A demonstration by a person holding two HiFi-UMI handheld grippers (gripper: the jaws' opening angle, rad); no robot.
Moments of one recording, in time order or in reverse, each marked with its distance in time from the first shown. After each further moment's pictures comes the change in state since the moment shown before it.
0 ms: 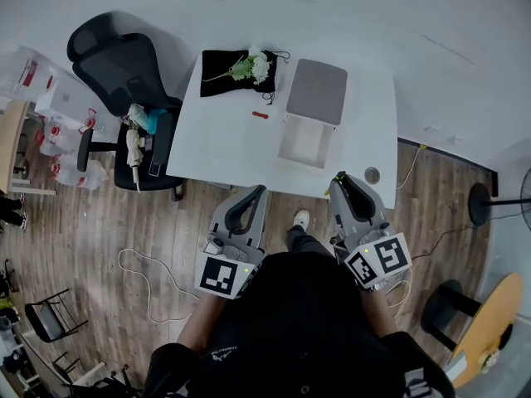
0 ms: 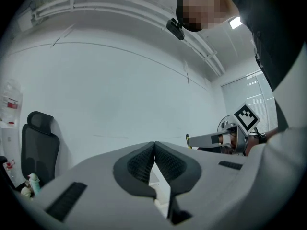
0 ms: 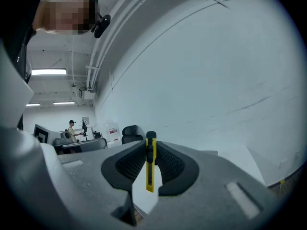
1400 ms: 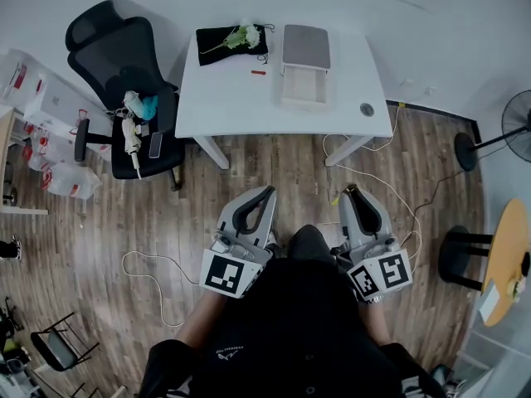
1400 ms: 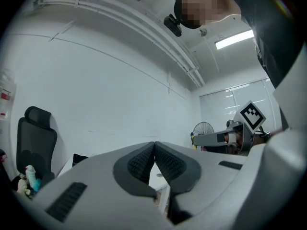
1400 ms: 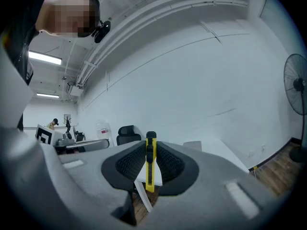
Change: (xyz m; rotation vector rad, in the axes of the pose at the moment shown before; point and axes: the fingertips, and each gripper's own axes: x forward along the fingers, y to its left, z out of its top) left arm -0.244 -0.047 0.005 -0.091 -0.022 -0.213; right arm -0.169 0.226 -0.068 -0.024 -0.068 -0.262
